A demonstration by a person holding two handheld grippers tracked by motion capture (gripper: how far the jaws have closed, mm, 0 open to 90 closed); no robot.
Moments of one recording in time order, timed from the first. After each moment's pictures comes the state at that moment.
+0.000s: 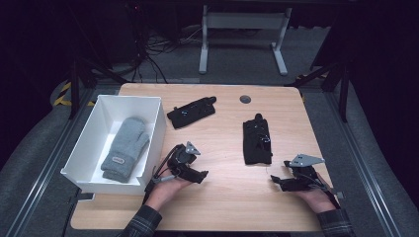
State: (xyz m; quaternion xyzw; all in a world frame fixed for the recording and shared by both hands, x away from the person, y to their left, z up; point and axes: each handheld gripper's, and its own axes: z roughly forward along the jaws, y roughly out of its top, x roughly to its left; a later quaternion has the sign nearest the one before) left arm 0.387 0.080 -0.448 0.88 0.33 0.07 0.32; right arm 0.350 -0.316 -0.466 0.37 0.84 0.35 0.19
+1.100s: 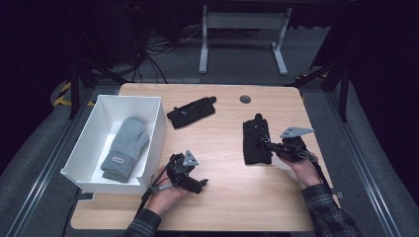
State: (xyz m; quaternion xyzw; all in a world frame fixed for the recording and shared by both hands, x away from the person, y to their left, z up) left arm 0.376 0.085 -0.478 0.88 0.30 0.11 0.35; right arm 0.424 -0.293 -0.432 0.37 0.83 0.37 0.18
